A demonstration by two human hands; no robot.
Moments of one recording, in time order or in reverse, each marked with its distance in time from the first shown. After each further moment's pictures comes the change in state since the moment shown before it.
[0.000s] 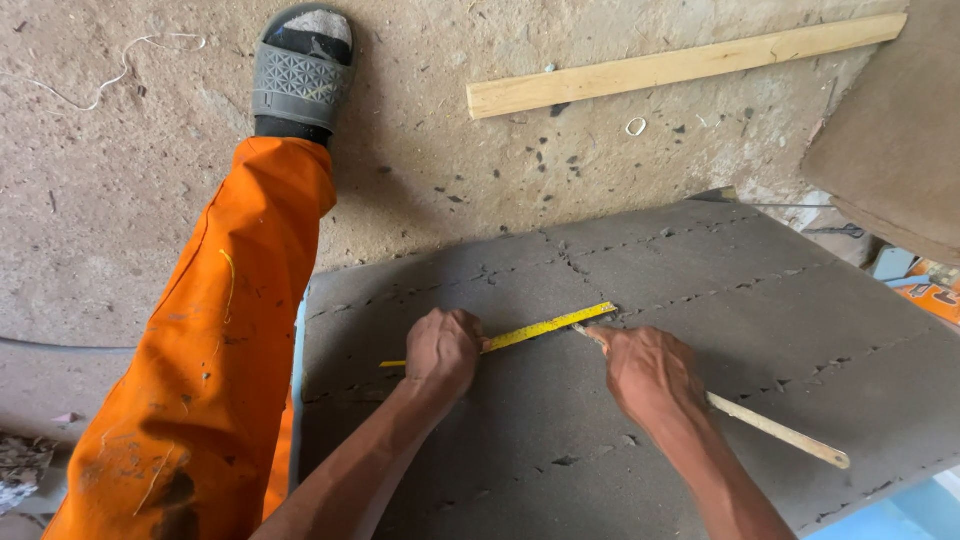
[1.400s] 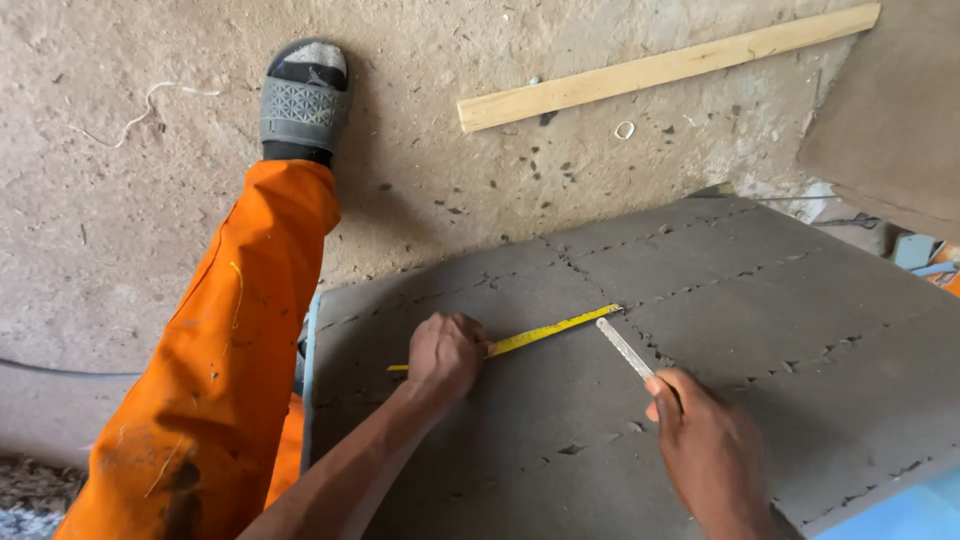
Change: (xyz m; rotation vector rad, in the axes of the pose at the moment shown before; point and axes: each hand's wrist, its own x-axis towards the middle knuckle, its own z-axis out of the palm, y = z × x) left_hand 0.057 0.042 -0.075 0.215 -0.594 -0.395; right_hand -0.119 0.014 0.023 0.397 0.215 0.300
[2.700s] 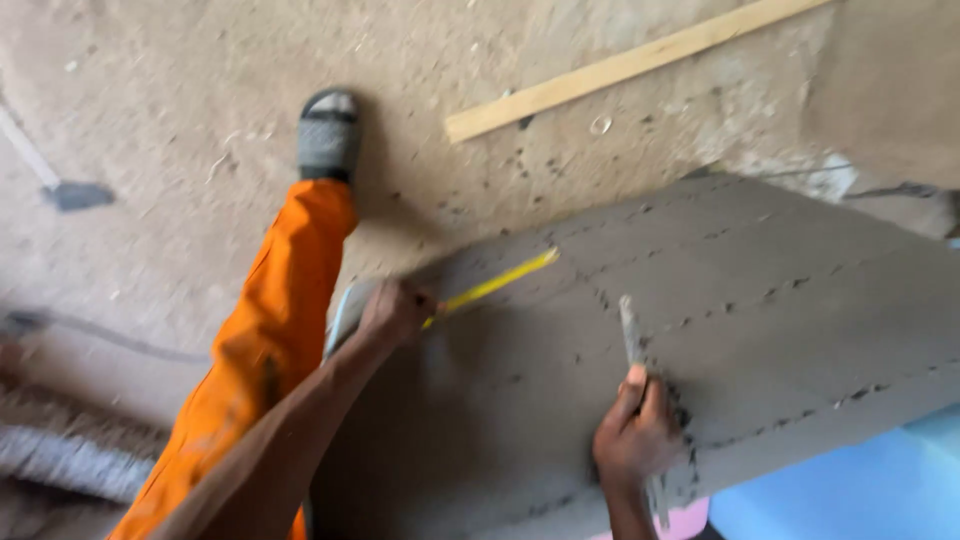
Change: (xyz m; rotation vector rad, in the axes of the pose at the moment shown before) left_hand -0.026 -0.041 -0.060 0.201 0.162 0.071; right_hand -0.045 0.068 0.136 0.394 0.926 -0.092
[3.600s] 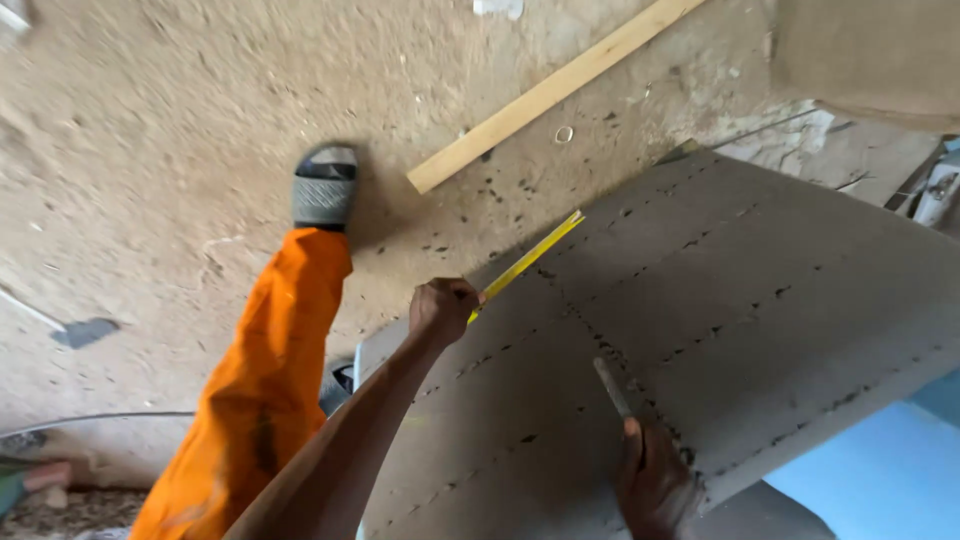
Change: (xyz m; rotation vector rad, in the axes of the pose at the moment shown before) left_hand 0.081 0.183 -0.103 -0.233 -0.155 -0.182; right_hand 0.029 -0.024 -0.050 -0.138 -0.336 0.074
